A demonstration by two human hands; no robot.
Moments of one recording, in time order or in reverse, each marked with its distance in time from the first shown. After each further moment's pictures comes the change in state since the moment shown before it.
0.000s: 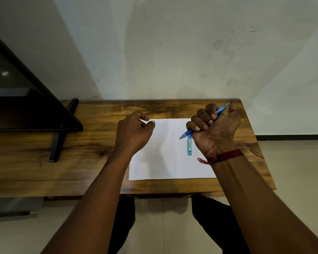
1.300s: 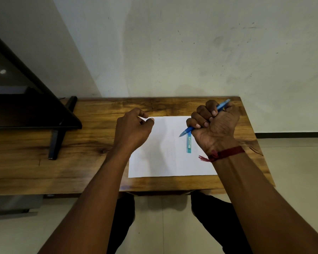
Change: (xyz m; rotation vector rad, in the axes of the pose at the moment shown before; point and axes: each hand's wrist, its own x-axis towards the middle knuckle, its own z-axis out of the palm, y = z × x) left_hand 0.001 -0.001 0.000 -0.002 0.003 -0.005; right_hand 0.001 -0.003 0.000 0.000 -0.033 0.027
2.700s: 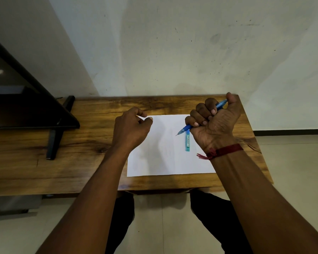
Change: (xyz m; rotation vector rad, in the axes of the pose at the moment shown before) left_hand -0.001 0.001 0.001 0.005 -0.002 -0.001; right_hand -0.002 -0.002 0.002 -0.032 0.031 -0.028
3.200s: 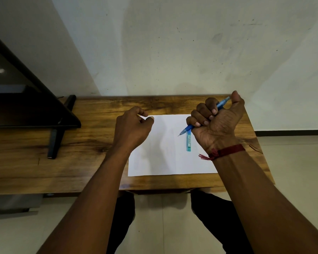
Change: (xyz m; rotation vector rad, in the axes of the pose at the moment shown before) left_hand -0.001 0.000 -0.001 0.006 -0.005 0.006; right_hand 0.000 0.000 -0.001 0.005 -0.046 0.025
